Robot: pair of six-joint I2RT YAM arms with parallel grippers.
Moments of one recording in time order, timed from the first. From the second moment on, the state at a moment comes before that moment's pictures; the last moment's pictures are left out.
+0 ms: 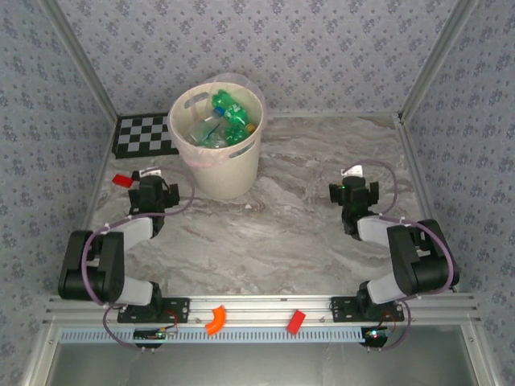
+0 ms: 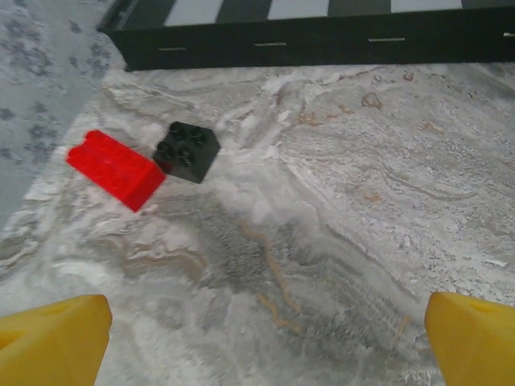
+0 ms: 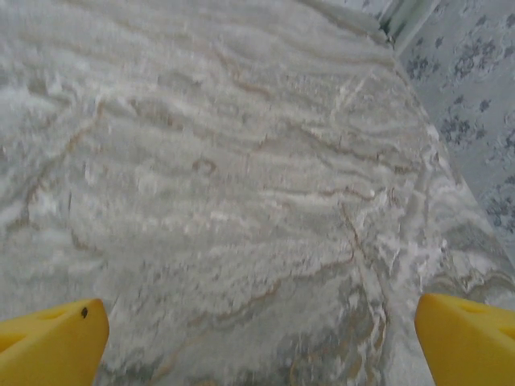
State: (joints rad) left arm -0.08 1.42 0.50 0.32 -0.34 -0.07; right arm 0.17 1.46 0.46 0.51 0.43 -0.09
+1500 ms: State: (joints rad) left arm 0.01 1.53 0.40 0.70 -0.06 -0.02; right arm 0.00 1.53 0.35 0.81 0.18 -0.02
